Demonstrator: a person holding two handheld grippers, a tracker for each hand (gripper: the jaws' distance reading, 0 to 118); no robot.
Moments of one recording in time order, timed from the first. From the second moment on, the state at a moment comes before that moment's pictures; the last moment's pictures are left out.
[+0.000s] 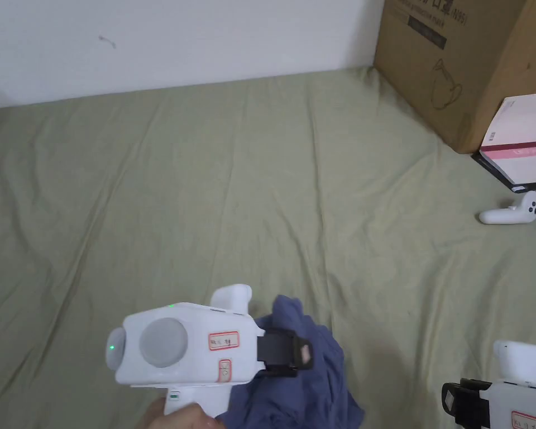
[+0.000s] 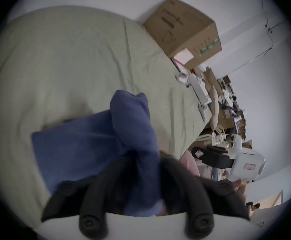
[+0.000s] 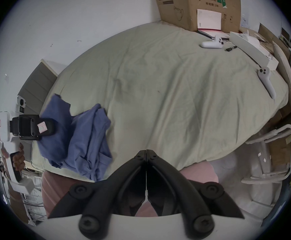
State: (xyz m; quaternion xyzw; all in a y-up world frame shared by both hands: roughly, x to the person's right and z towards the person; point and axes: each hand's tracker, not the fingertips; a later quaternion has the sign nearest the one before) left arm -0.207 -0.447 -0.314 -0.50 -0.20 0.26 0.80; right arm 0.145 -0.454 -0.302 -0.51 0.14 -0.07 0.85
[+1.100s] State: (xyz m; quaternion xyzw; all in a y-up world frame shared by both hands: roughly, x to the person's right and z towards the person) left arm -0.137 -0.510 -0.320 -0.57 -0.21 0.26 0.75; right arm 0.133 -0.456 -0.308 -0.49 0.15 -0.06 0.86
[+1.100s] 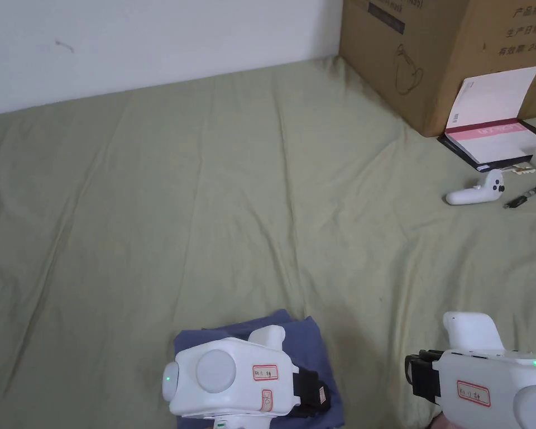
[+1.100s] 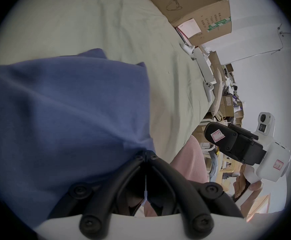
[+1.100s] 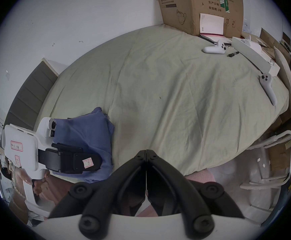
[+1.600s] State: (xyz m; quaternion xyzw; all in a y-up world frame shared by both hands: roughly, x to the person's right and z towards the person) left arm -0.204 -0.438 -0.286 -0.47 -0.23 0.28 0.80; right arm 0.122 -0.438 -0.308 -0.48 0.16 -0.07 0.86
